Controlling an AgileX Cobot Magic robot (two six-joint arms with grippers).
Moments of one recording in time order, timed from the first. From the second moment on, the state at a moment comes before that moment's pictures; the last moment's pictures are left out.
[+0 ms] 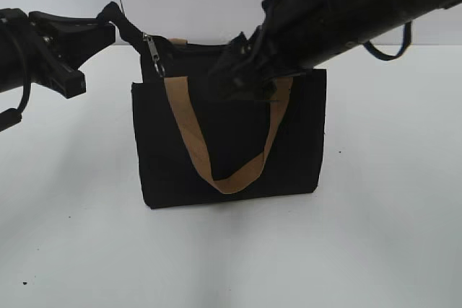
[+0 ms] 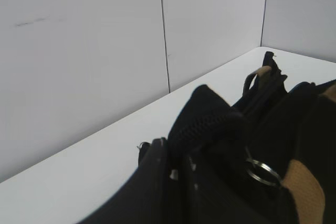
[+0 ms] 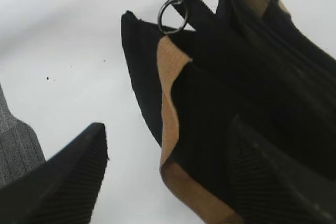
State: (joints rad) left arm -0.20 1.44 -0.60 0.79 -0.81 -0.41; right arm 0.53 1.56 -1.13 0.78 0.62 -0.93
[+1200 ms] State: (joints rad) left arm -0.20 1.44 -0.60 0.79 -0.80 -0.41; right arm 0.63 1.85 -1.42 0.79 0.54 -0.84
